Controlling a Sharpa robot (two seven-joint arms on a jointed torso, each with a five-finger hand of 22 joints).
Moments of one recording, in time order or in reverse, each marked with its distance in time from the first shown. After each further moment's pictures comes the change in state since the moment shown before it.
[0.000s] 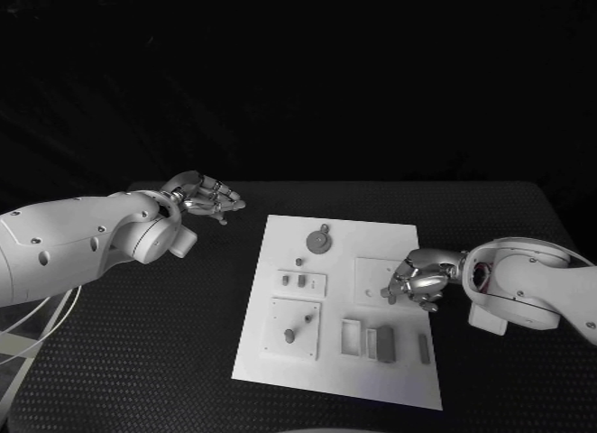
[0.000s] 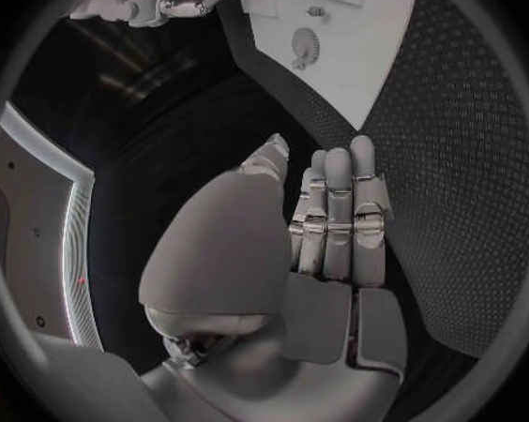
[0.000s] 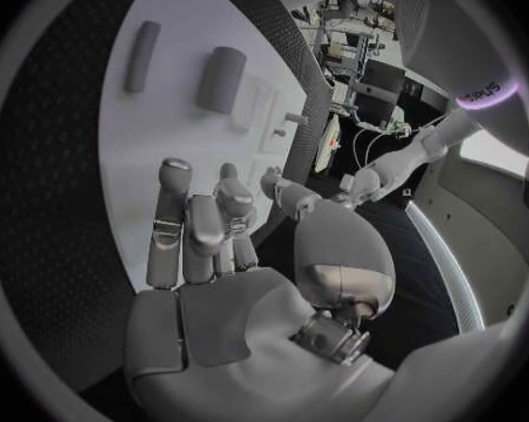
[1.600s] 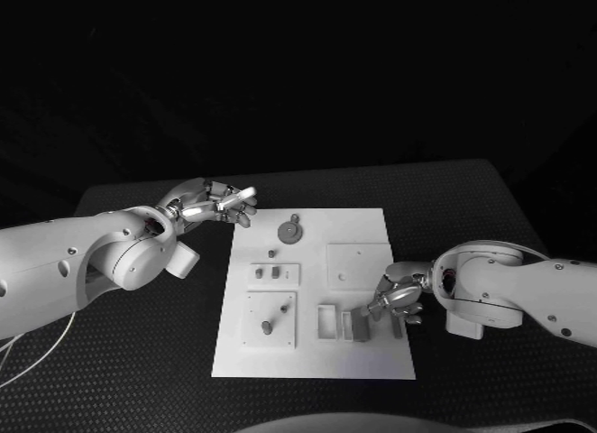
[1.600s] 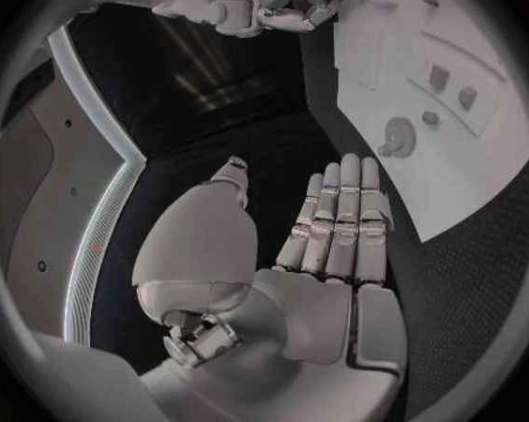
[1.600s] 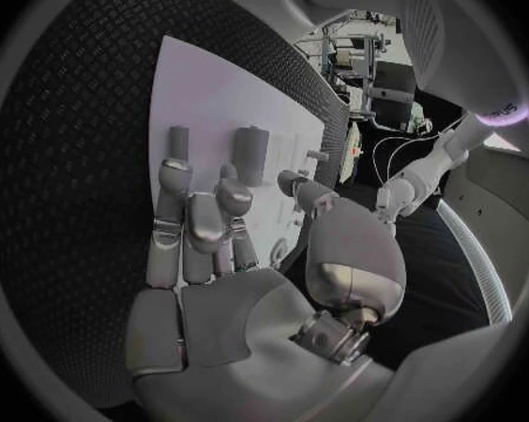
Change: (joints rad) left arm -0.032 0.014 -0.001 0.156 0.113 0.137 0.202; left_hand -0.390 0.003 -0.114 0.009 -0.022 -0.120 0.034 -0.009 -0.023 -0.169 0.079 -0.005 -0.160 -0.173 0.137 -0.473 -0.177 0.025 -0.314 0.136 -0.005 -0.366; right arm -0.022 -0.020 -0.072 0.087 0.024 -0.014 -0.159; right_hand -0.050 -0.167 0.041 0.049 -0.005 0.010 -0.007 -0.044 -0.009 0.003 -0.005 -0.017 -0.012 -0.016 0.002 -0.016 -0.044 -0.002 -0.005 -0.003 0.012 0.000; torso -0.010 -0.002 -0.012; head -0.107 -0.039
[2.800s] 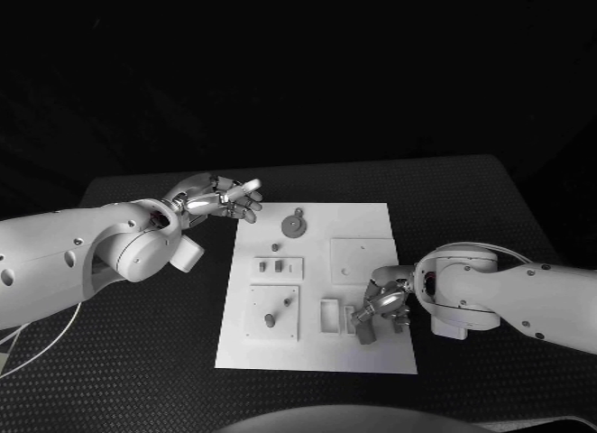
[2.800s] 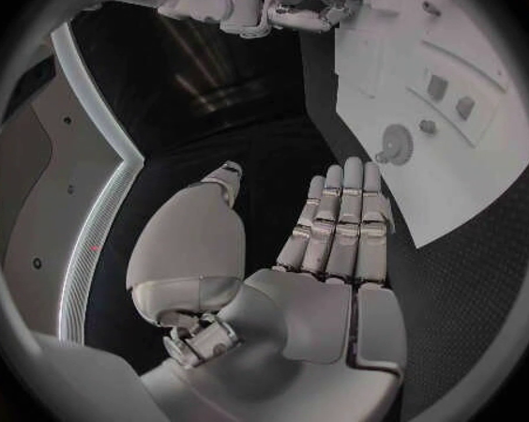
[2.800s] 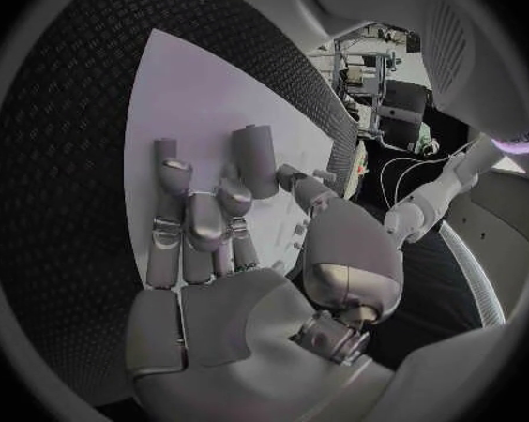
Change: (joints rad) left arm 0.000 -0.001 0.000 0.005 0.003 0.022 -0.020; left_hand -0.105 -0.050 0.133 -0.002 0.000 -0.045 -0.005 0.019 0.023 -0.027 0.013 0.000 -0.029 -0.031 0.023 -0.035 0.030 -0.001 -0.054 0.029 0.000 -0.028; right arm -0.030 0.085 -0.002 -0.025 -0.079 0.012 -0.043; right_hand 0.060 0.090 -0.045 -0.139 -0.005 0.018 -0.006 -0.006 0.011 0.002 0.003 0.000 0.003 0.001 0.003 -0.004 -0.001 0.000 -0.005 0.005 -0.004 0.000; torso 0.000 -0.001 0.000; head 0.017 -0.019
